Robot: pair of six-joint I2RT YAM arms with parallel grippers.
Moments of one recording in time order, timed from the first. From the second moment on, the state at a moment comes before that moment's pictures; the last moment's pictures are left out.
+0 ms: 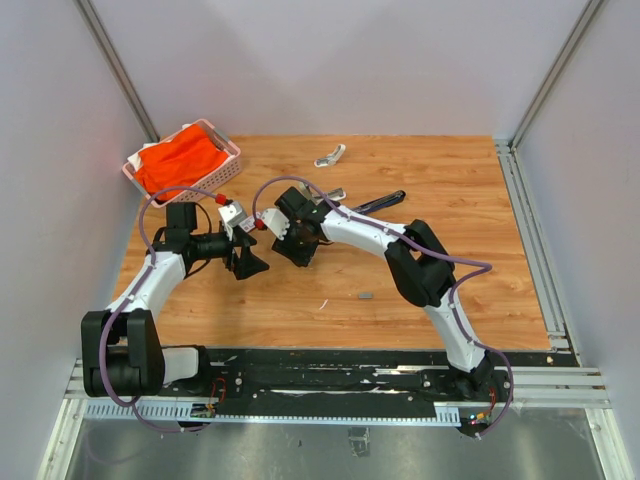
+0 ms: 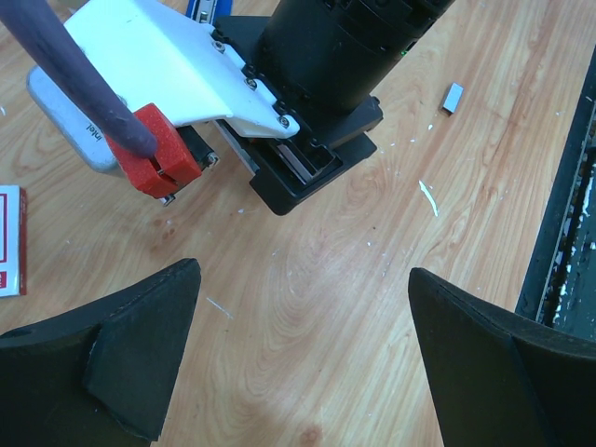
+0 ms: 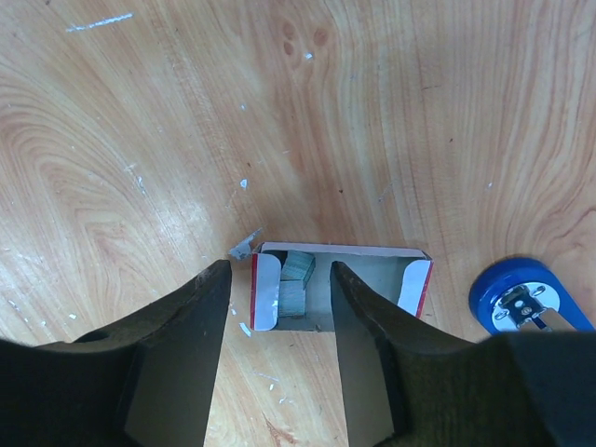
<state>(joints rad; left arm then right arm) 0.05 1.25 0.70 -0.30 1.03 0.53 0.86 2.25 1.81 -0.66 -0.16 -0.37</state>
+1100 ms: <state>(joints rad) 0.05 1.25 0.70 -0.32 1.03 0.53 0.87 2.25 1.81 -0.66 -0.16 -0.36</state>
